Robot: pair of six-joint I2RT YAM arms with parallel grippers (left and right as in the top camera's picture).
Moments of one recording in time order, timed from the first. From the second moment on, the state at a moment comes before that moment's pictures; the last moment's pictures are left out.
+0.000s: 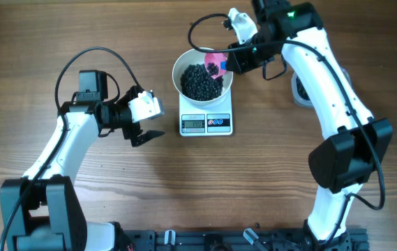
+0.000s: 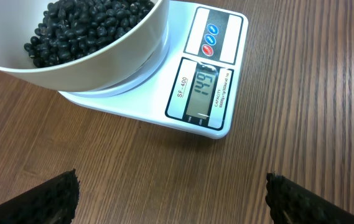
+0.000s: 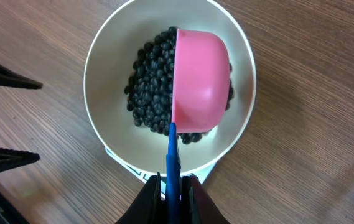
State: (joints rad) left arm 0.03 1.58 0.93 -0.60 0.75 1.27; right arm 0.32 2.04 2.02 -1.23 -0.38 -0.11
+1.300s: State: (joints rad) left arm 0.03 1.58 0.93 -0.60 0.75 1.27; right arm -0.39 1.96 2.03 -1.58 -0.67 -0.40
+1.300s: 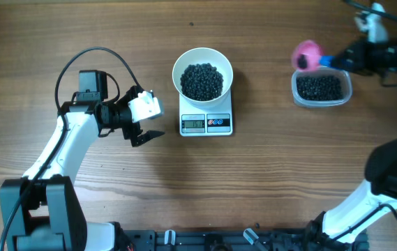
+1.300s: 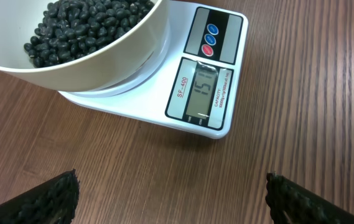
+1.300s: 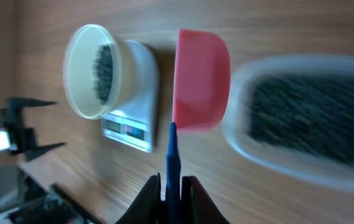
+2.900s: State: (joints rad) left arm 0.03 1.58 0.93 -0.60 0.75 1.27; right arm 0.42 2.06 2.10 -1.30 -0.22 -0.14
